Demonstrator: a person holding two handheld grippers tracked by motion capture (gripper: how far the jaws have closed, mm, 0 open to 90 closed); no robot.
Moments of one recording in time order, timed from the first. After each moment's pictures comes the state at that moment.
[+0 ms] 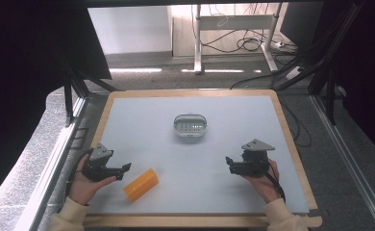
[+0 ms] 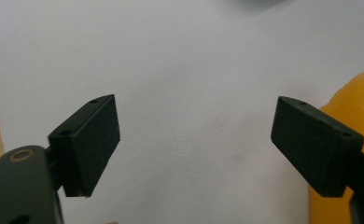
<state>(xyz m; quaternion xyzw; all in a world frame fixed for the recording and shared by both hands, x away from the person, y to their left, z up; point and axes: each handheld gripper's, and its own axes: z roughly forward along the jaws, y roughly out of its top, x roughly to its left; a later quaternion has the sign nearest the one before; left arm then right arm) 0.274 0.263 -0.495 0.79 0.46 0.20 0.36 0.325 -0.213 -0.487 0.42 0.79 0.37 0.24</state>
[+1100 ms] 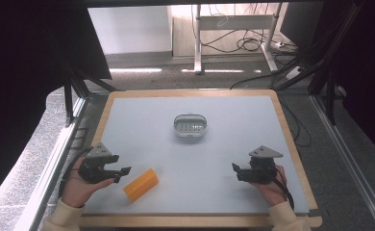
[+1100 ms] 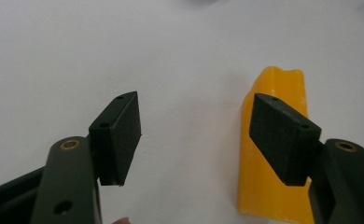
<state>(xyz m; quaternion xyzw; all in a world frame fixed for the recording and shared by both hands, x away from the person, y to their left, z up) 0.257 0.254 -0.457 0.83 0.42 0.14 0.35 0.313 -0.236 -0.499 0.41 0.80 0.36 0.23</state>
